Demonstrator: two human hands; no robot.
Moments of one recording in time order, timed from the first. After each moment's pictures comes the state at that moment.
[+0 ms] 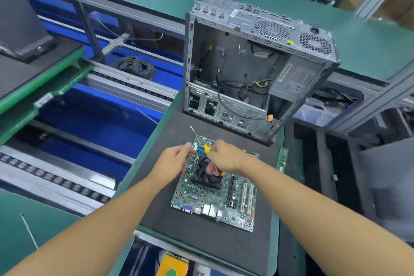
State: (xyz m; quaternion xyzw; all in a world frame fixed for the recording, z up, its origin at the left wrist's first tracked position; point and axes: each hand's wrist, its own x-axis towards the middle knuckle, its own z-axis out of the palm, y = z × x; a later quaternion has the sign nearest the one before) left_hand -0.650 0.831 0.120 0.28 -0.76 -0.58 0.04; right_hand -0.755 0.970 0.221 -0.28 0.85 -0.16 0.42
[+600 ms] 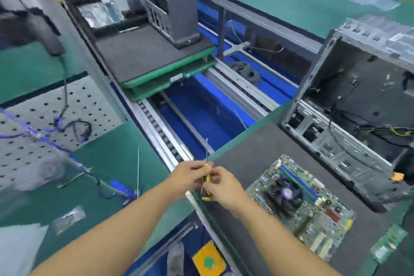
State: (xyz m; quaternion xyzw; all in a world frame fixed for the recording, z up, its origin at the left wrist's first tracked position) left_hand -0.488 0.823 0.132 0.45 -0.48 -0.73 0.16; right_hand -0.614 0.904 0.140 -0.34 0.68 -0.35 0.54
